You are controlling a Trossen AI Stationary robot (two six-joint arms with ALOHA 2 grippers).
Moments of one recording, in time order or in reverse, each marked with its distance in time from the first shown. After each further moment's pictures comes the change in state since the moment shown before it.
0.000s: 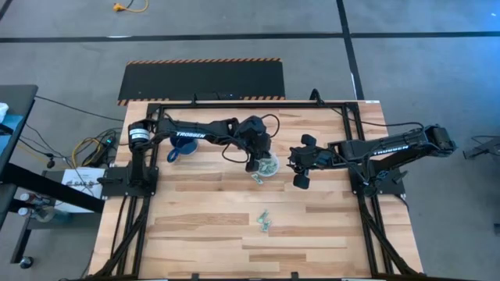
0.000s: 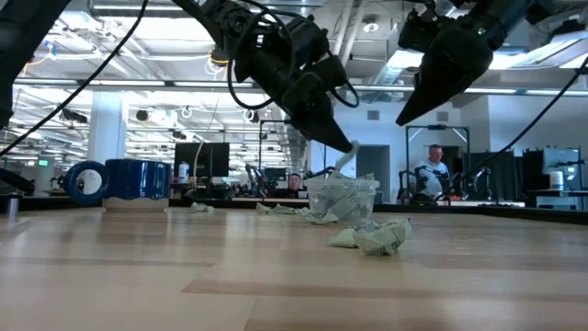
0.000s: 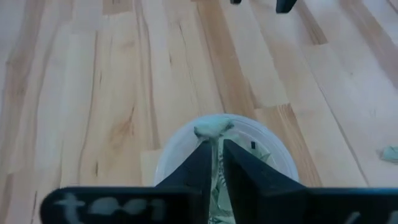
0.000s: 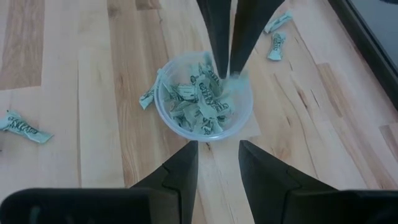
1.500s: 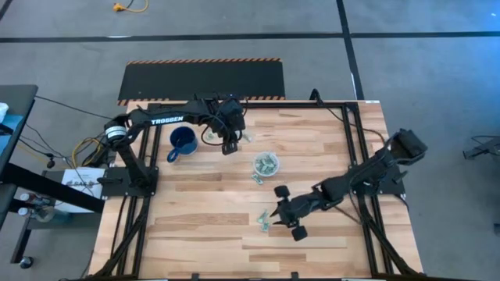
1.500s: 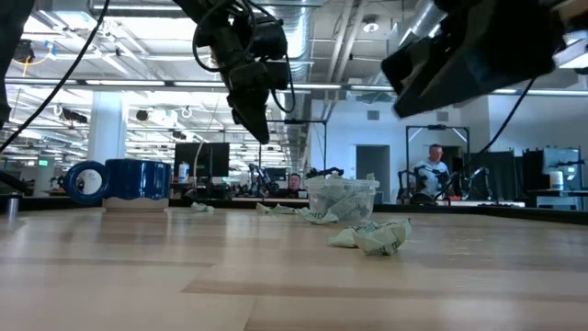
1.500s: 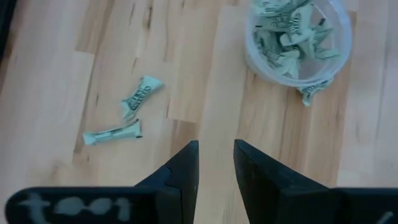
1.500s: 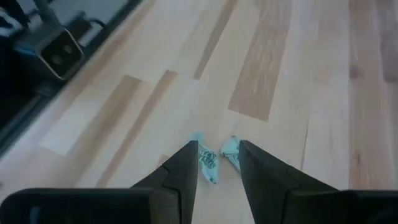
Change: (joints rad) left arm 0.169 -0.215 0.001 -0.563 -0.128 -0.115; right arm 0.391 0.387 0.015 0.542 -0.191 -0.113
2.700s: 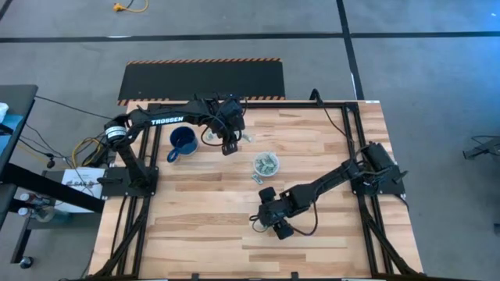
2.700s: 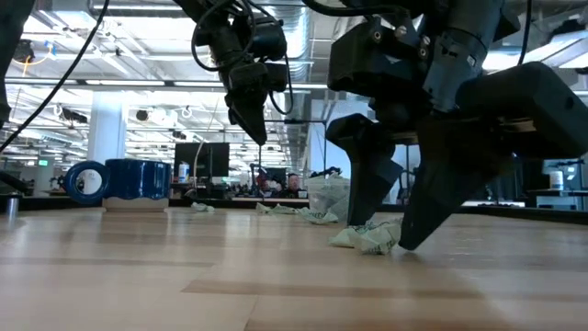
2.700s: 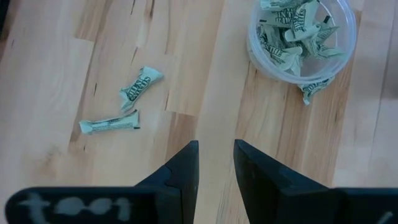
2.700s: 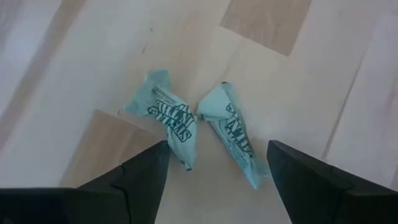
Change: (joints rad) left arm -0.002 0.000 0.000 -0.021 -0.009 -0.043; right arm -0.080 0.369 0.385 -0.465 -0.051 -0.098
